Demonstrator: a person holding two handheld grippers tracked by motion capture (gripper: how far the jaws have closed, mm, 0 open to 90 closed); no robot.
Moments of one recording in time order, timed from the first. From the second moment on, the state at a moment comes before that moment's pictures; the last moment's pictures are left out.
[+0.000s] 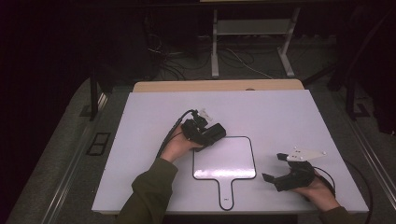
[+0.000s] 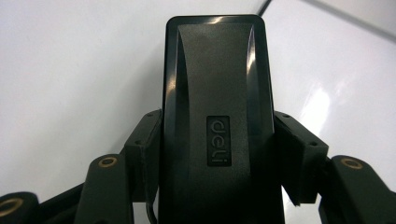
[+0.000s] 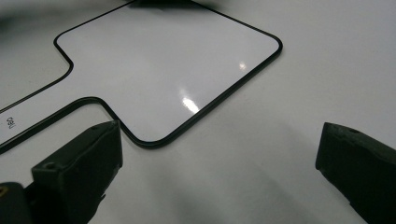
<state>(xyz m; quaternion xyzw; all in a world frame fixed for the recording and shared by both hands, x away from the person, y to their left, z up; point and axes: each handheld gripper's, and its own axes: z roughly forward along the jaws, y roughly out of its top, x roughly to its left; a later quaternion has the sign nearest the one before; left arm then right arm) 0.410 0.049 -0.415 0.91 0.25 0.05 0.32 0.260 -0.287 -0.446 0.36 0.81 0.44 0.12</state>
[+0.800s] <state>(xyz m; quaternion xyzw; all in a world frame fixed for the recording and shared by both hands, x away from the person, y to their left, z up) 0.505 0.014 -0.419 0.90 0.27 0.06 0.33 0.260 -0.286 -0.446 0.36 0.81 0.44 0.11</state>
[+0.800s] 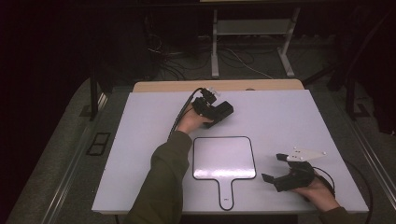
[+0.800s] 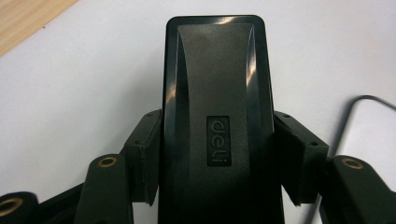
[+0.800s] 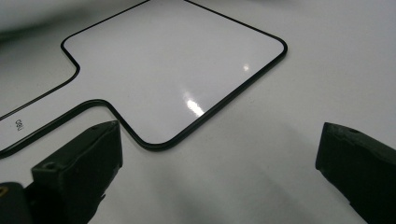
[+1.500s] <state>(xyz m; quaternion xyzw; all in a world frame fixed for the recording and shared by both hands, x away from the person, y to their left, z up) 0.513 -0.001 -0.436 0.91 0.26 0.07 0.31 0.259 -0.287 -0.446 0.36 0.81 0.44 0.11</state>
